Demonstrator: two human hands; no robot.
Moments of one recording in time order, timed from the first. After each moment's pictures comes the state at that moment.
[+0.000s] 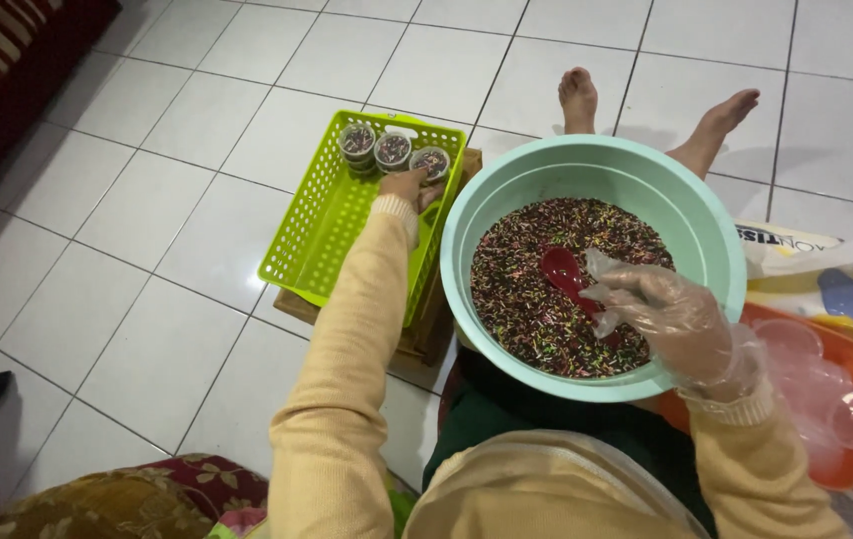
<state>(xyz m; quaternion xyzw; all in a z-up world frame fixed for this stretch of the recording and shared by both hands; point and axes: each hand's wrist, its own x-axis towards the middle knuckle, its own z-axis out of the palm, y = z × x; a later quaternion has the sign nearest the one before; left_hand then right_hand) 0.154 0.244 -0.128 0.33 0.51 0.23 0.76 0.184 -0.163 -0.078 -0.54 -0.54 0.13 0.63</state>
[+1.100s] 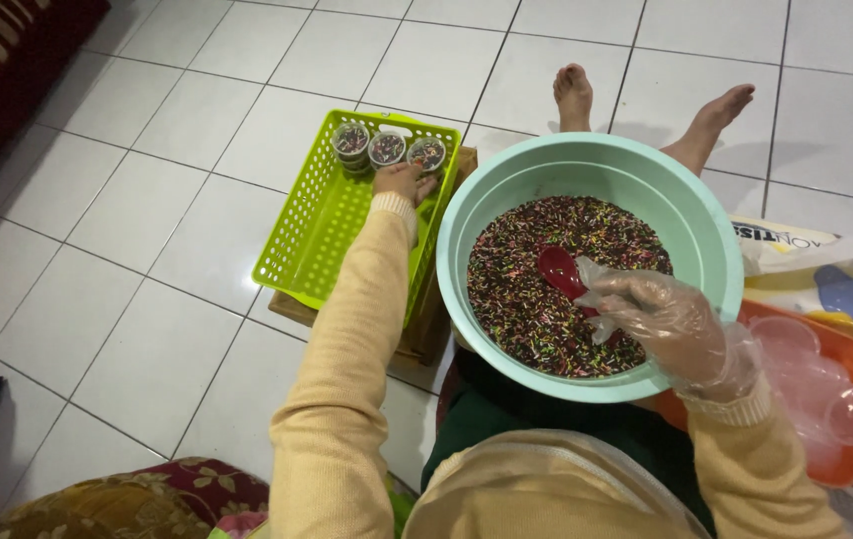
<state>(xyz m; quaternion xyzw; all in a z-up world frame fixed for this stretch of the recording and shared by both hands) 0.162 0.249 -0.137 0.35 0.50 0.27 0.74 0.176 -0.162 -0.075 -0.58 -0.45 0.19 0.65</state>
